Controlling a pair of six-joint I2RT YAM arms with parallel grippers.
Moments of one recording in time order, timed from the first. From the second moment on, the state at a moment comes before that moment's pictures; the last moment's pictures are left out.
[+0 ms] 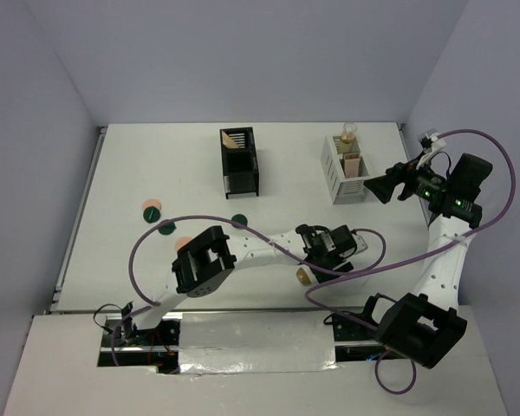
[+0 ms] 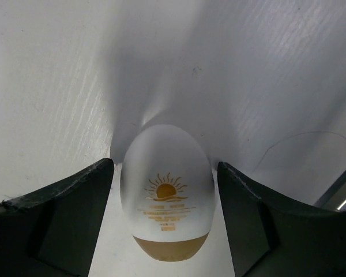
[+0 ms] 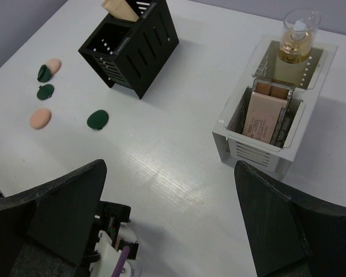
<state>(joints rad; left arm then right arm) -1.21 2.29 1.87 -0.65 -0.08 -0.08 -0.54 1.09 1.07 -0.52 -1.14 -0.28</state>
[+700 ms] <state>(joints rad) -1.21 2.20 1.73 -0.63 -0.17 -0.12 -0.54 1.09 1.07 -0.53 -1.15 -0.30</state>
